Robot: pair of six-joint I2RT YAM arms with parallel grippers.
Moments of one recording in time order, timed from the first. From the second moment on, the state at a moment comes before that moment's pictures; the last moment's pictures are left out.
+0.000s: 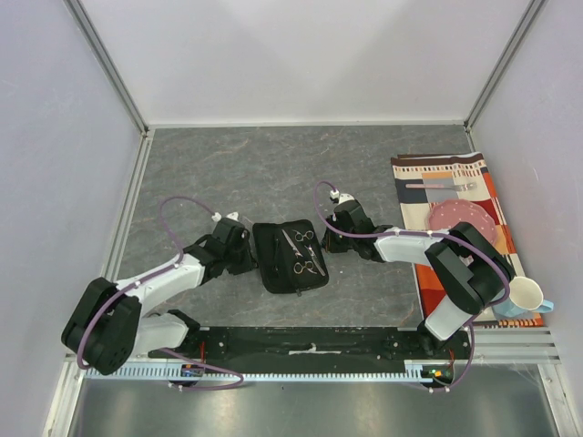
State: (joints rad) left arm -0.53 1.20 0.51 -0.27 -0.02 -0.74; right arm 0.66 1.65 0.73 0.13 -0.06 0.56
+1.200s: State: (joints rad) left arm -0.64 1.42 0.51 0.24 0.19 -0.79; right arm 0.67 1.68 0.71 0.25 -0.11 0.56
